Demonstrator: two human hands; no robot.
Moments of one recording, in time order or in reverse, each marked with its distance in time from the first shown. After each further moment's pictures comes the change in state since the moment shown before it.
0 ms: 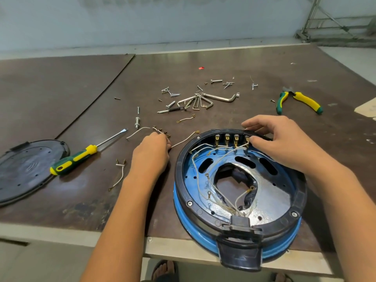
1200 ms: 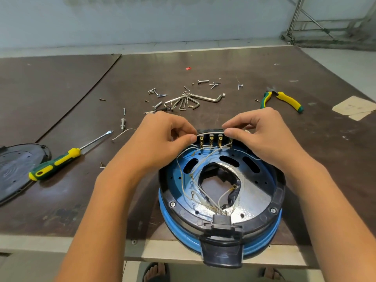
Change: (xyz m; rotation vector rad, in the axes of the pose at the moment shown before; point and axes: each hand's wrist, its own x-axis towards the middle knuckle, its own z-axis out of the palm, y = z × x) left_hand -0.039 0.065 -0.083 -0.441 -0.012 0.453; right_hand -0.002 -0.021 -0.002 0.086 0.160 -0.129
